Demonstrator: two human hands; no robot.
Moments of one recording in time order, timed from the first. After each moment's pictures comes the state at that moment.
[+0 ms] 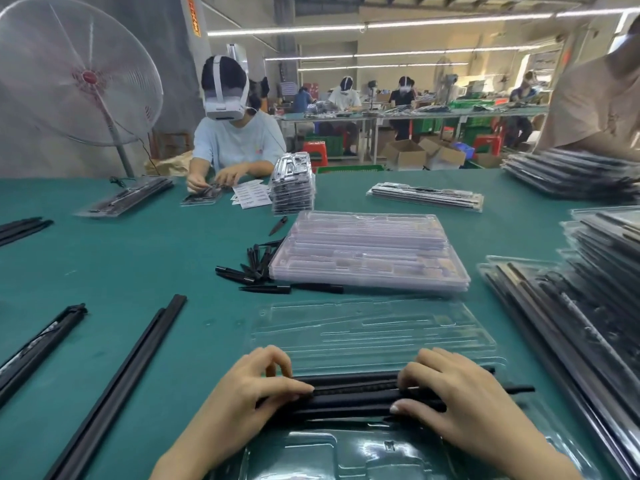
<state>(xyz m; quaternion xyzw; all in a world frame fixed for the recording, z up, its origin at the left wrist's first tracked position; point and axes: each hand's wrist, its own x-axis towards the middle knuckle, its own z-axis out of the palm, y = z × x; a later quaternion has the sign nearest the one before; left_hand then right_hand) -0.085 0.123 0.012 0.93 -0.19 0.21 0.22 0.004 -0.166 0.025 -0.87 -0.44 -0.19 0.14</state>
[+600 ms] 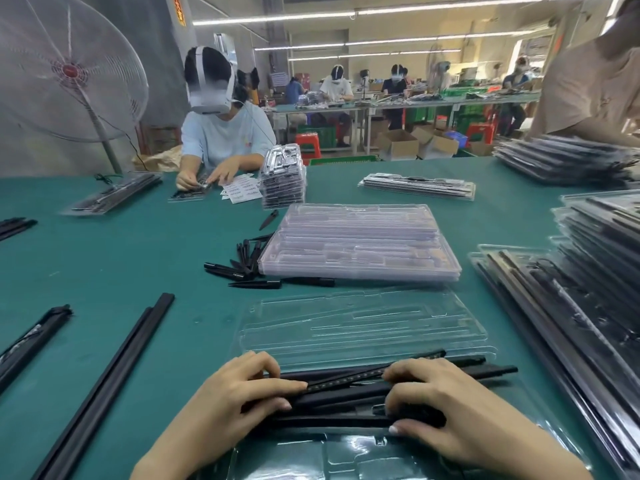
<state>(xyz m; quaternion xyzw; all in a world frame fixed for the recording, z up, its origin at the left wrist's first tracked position) -0.090 0.123 0.018 0.94 -0.19 0.17 0.21 0.002 -0.176 0.024 -0.86 -0.48 0.04 0.19</state>
